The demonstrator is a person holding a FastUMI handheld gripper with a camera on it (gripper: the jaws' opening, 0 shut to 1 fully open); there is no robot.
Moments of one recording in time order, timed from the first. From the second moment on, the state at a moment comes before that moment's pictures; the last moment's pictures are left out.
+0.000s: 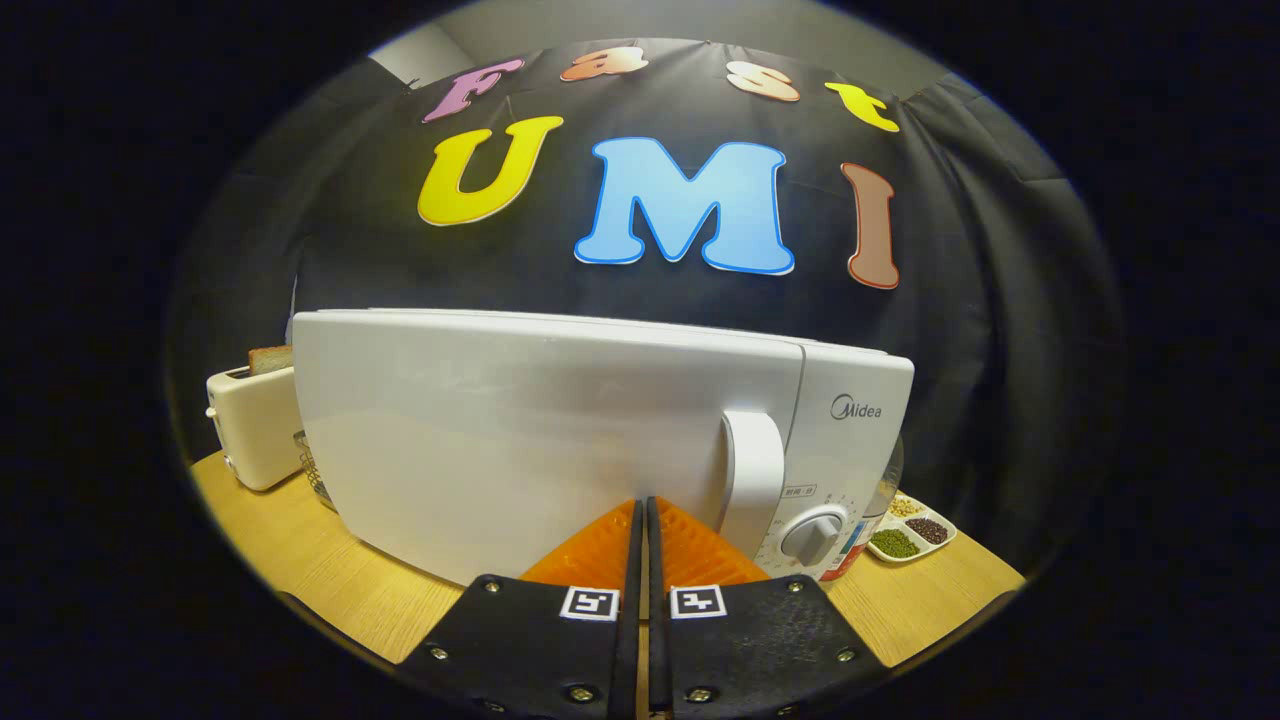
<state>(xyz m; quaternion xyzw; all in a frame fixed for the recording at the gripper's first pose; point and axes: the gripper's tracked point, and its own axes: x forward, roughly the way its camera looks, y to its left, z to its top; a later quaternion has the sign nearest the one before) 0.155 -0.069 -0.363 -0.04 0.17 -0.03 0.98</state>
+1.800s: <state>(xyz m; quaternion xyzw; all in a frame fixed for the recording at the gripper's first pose) -0.009 -0.070 -0.025 -0.02 0.02 -0.04 1.00</state>
